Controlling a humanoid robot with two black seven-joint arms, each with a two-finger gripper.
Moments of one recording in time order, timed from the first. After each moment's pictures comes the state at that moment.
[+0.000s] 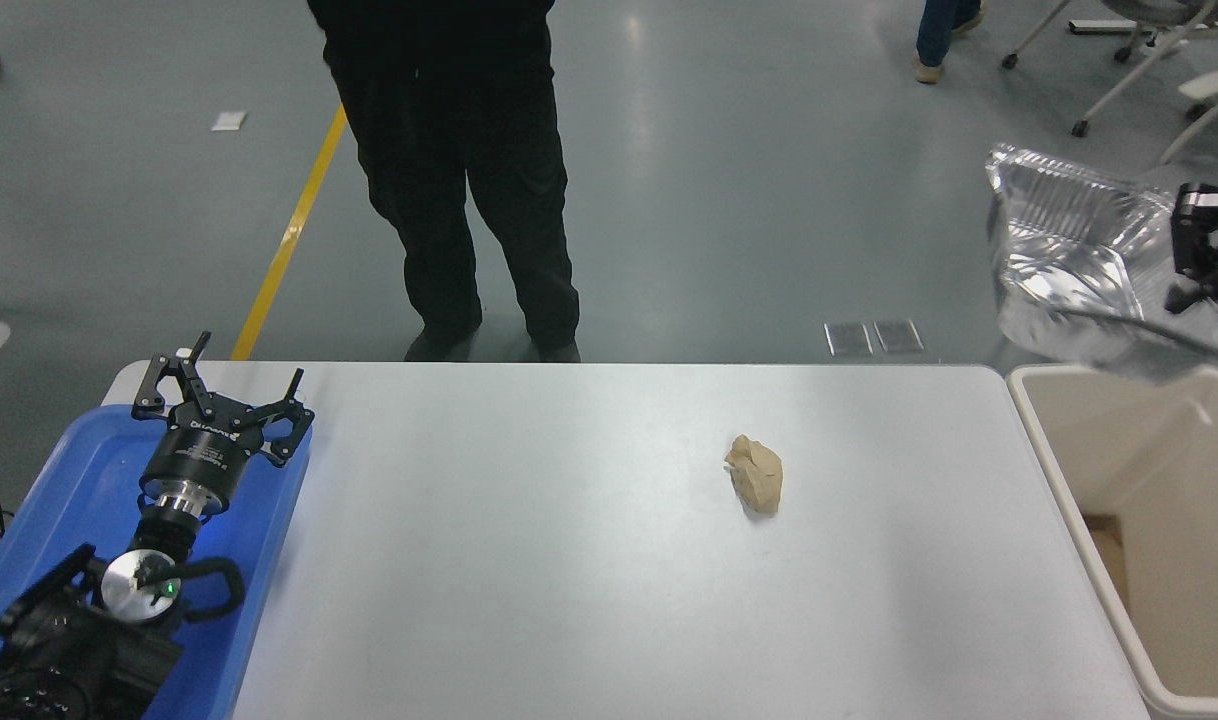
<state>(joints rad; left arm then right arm) -0.53 0.23 -1.13 -0.31 -0.10 -0.79 -0.16 2.34 -0.69 -1.61 1.30 0.10 0.61 -0.25</state>
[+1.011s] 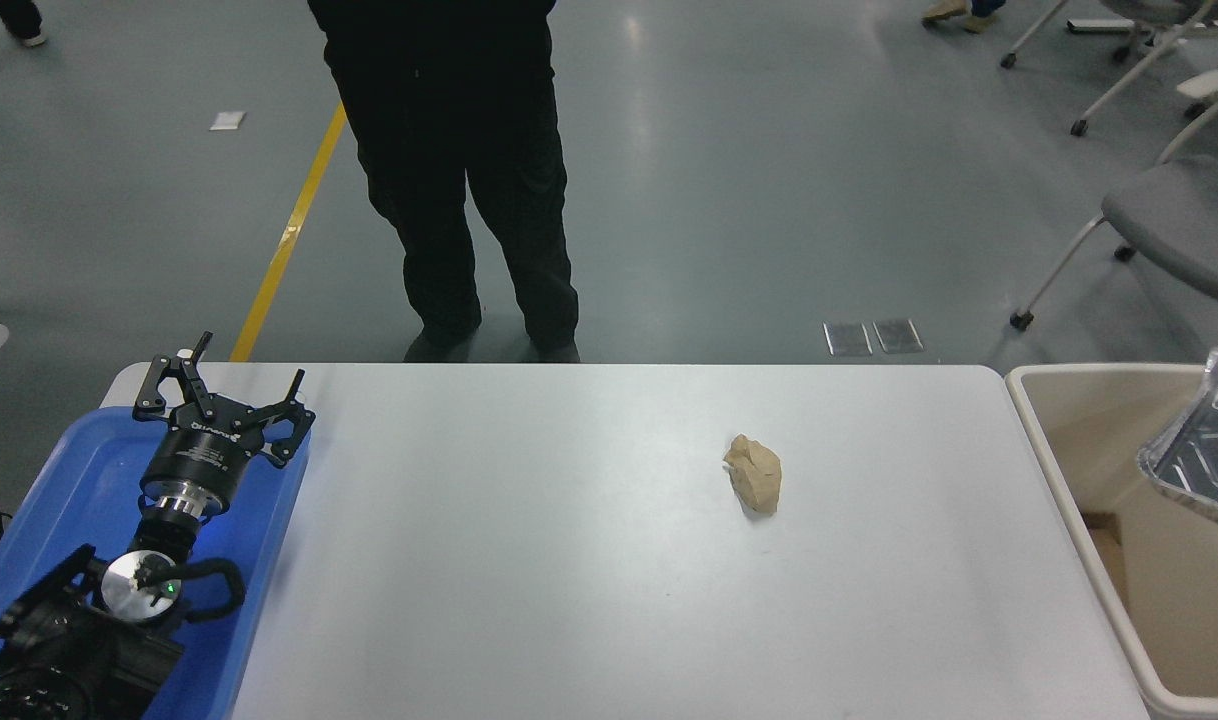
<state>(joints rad) -0.53 0.23 -1.14 -0.31 -0.10 -0.79 -0.16 1.00 -0.65 -0.98 0.38 0.12 0.20 -0.20</state>
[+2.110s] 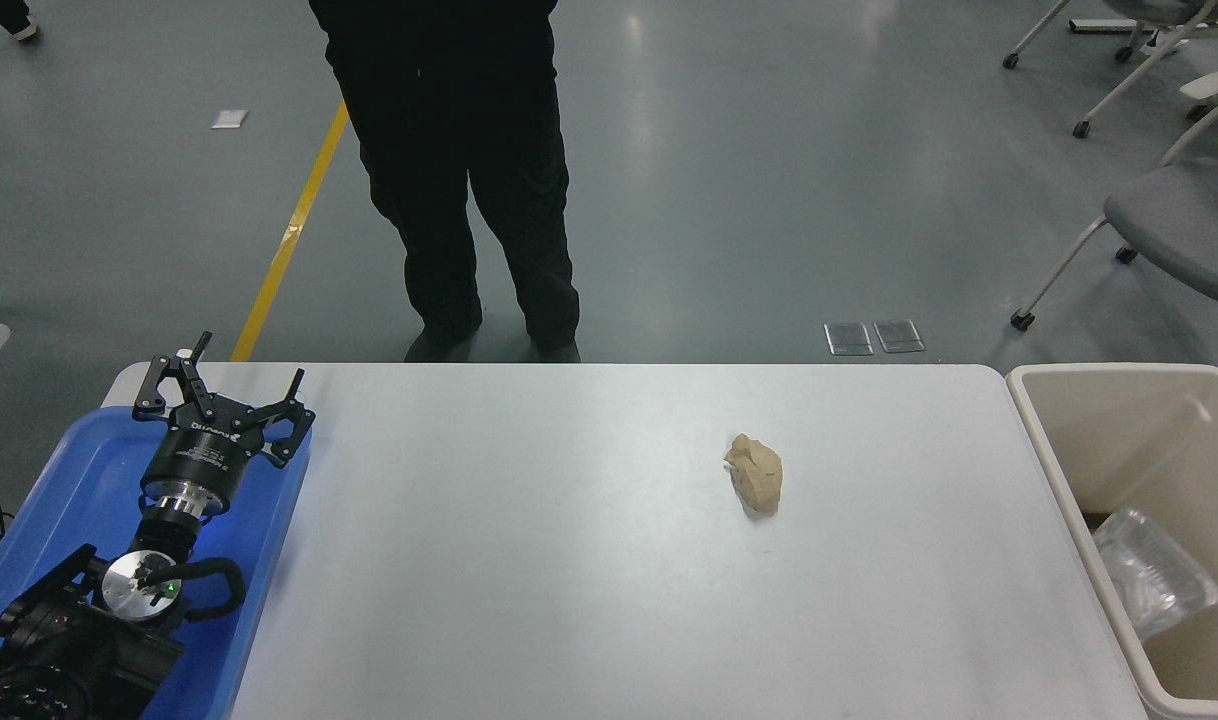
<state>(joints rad) -0.53 0.23 -1.14 -0.31 -0.10 -0.79 -0.17 0.73 -0.53 -0.81 0.13 0.10 0.00 -0.20</state>
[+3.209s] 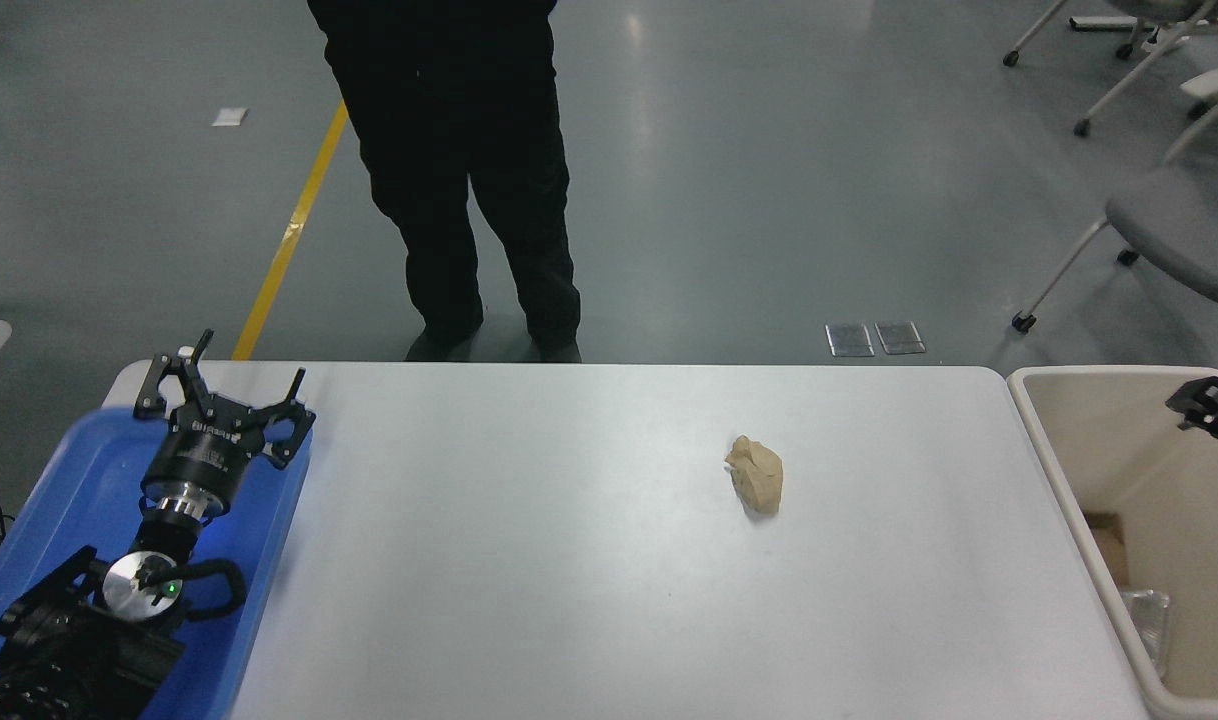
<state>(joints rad) -0.53 0.23 -1.13 -0.31 -0.10 -0.79 -0.16 1.79 -0.65 -1.38 1.17 0.11 0.21 -0.20</state>
